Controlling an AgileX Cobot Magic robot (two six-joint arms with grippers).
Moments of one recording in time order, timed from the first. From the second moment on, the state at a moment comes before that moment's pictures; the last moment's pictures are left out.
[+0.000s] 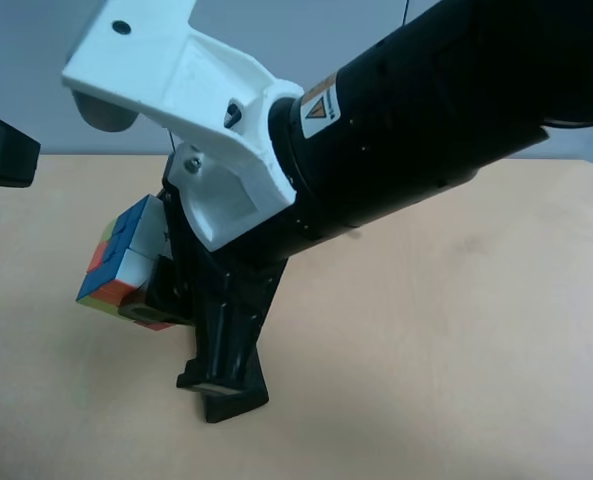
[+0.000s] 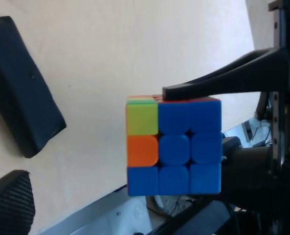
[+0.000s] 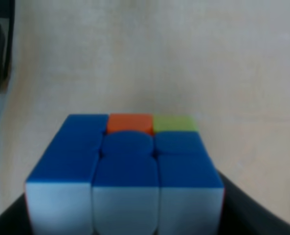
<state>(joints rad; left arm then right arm) -0.03 0.80 -0.85 -0.78 1.19 0.14 1.07 1.42 -1.04 0.45 0.42 -0.91</state>
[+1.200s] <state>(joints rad) -0.14 0.92 -0.85 -0.75 1.14 0.20 1.07 1.44 -1.04 0.55 0.34 -1.01</state>
